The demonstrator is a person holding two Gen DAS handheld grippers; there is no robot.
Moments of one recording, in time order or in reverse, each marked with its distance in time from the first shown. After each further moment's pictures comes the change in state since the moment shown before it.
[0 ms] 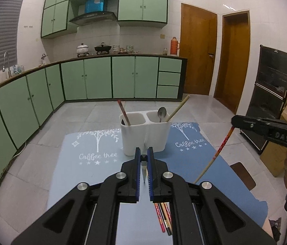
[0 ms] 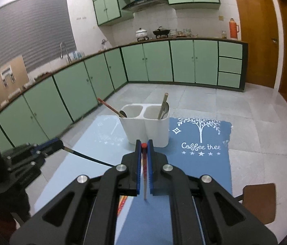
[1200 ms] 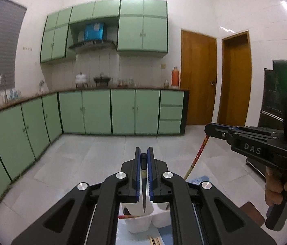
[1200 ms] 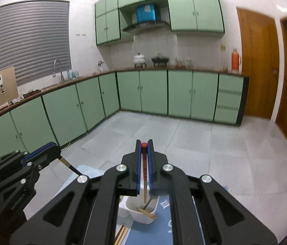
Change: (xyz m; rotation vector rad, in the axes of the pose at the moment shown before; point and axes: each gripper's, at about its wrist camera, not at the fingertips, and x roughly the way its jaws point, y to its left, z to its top) left arm 0.095 0.014 0.125 -0.009 -0.201 -0.001; right arm 0.096 -0.032 0.148 -0.017 -0.161 -0.022
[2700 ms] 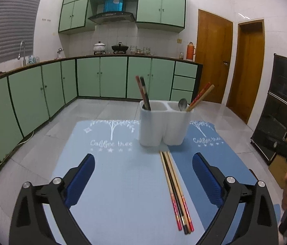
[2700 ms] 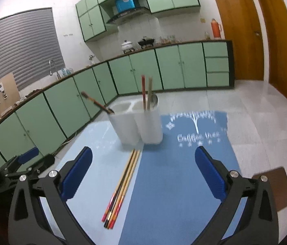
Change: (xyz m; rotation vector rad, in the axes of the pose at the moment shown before) left arm -0.116 0.013 -0.164 -0.078 0.163 0.091; right arm -0.108 0.028 -0.212 0.174 0.057 -0.035
